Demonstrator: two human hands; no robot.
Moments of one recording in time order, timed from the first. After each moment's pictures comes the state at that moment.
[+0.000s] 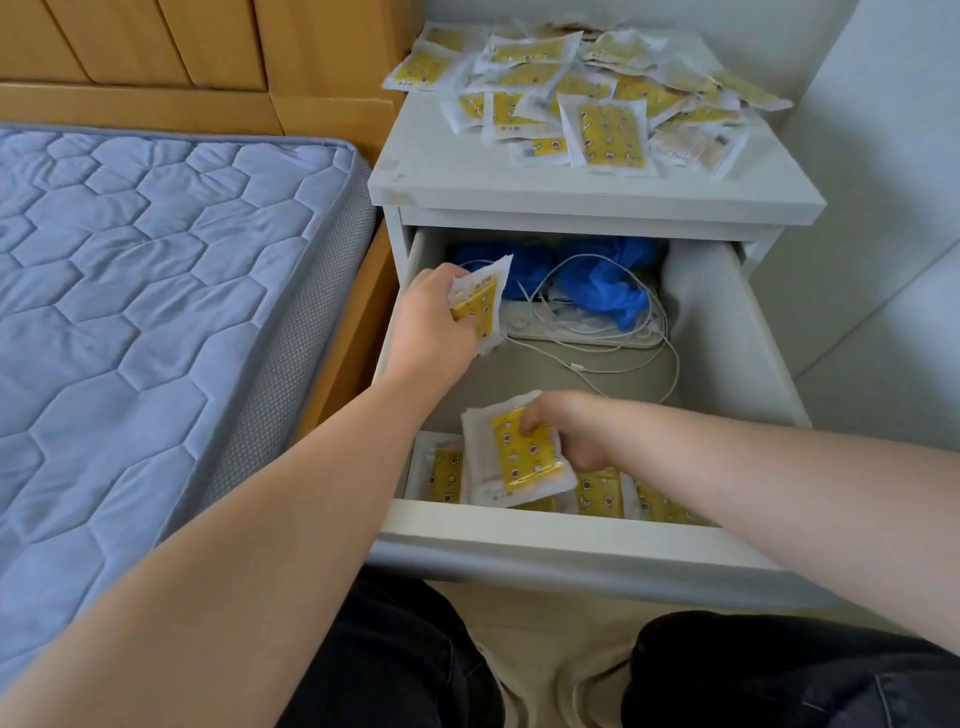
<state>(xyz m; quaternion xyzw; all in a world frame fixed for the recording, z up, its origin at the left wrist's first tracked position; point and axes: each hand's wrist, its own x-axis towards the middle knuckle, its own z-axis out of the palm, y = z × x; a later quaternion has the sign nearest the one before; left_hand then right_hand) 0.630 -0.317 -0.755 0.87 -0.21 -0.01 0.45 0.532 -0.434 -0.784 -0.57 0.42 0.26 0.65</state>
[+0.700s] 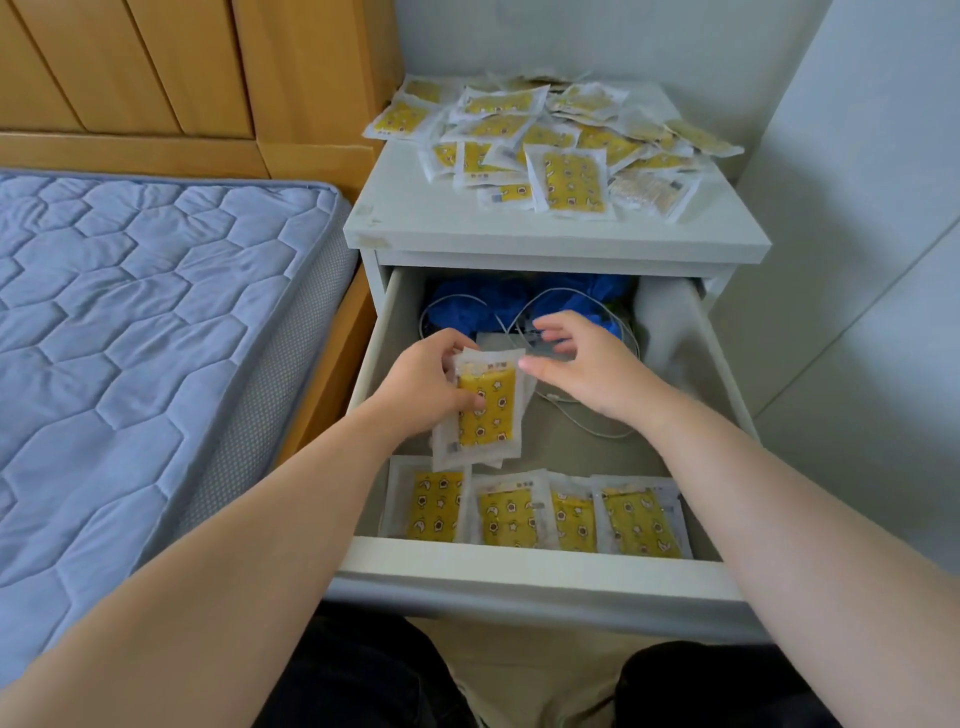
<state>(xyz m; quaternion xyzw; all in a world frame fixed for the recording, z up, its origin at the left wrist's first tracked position) 0.622 -0.321 -0.750 0.85 -0.26 -0.22 0.41 0.529 -0.493 -0.734 -0.89 0.16 -0.03 0.42</state>
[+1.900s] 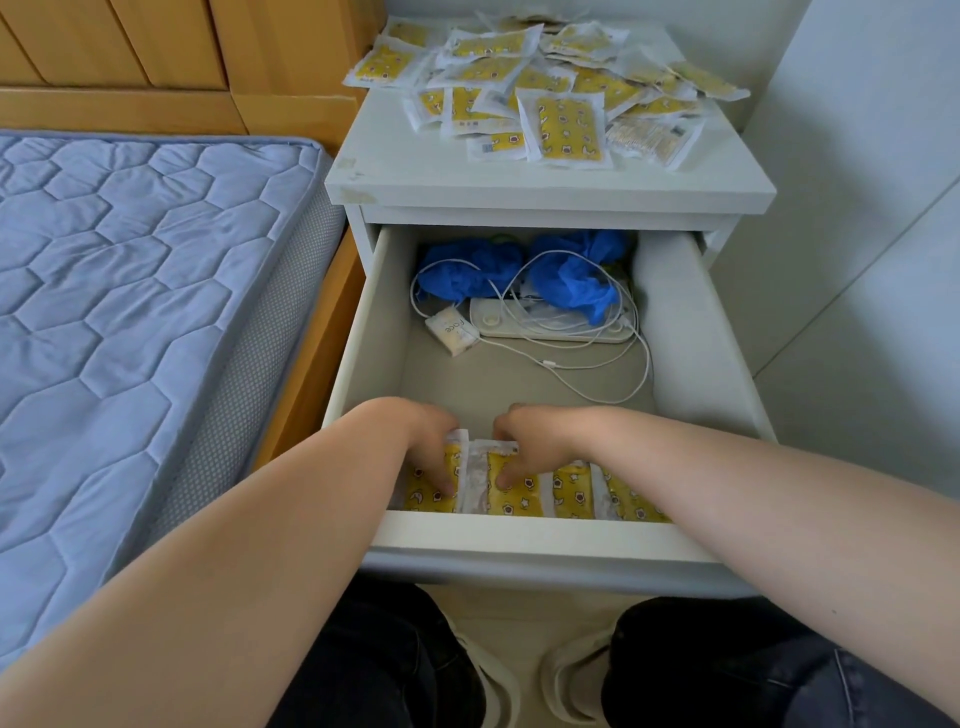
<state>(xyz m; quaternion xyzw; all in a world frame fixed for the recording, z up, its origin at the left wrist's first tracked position) 0.612 -0.319 -0.796 0.82 -0.36 -0.42 -0.11 0.529 -0.455 -0.810 -0.93 0.01 0.34 0.12</state>
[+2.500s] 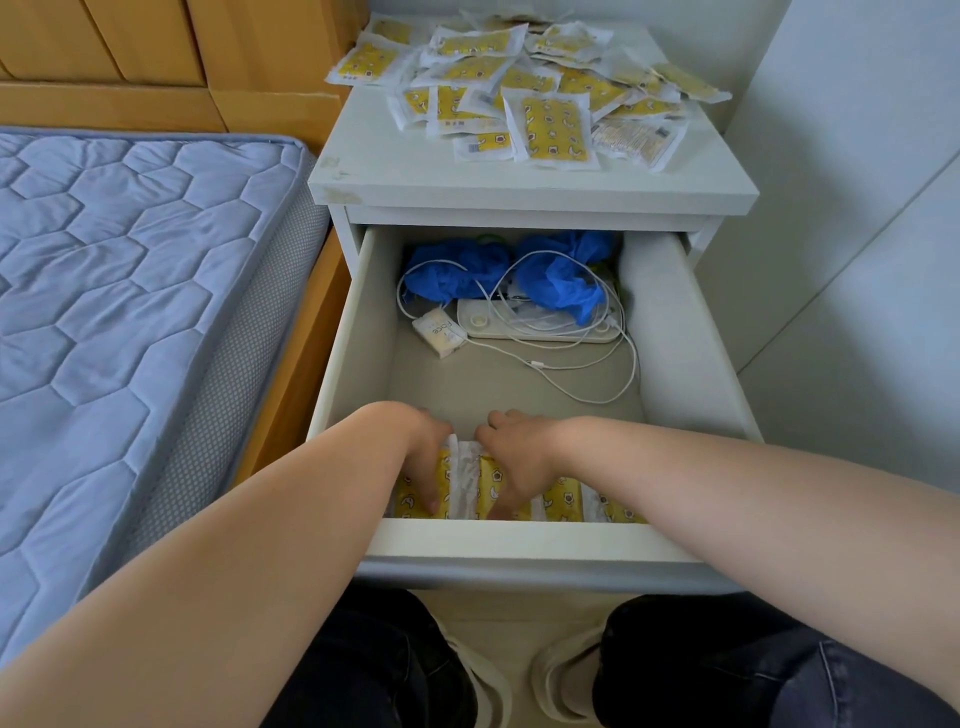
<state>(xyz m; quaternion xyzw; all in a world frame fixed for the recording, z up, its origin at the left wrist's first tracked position) 0.604 -0.325 -0.791 0.80 -0.39 -0.41 -0.18 0.525 -0.447 -0.818 -0.94 -0.05 0.33 0.05</state>
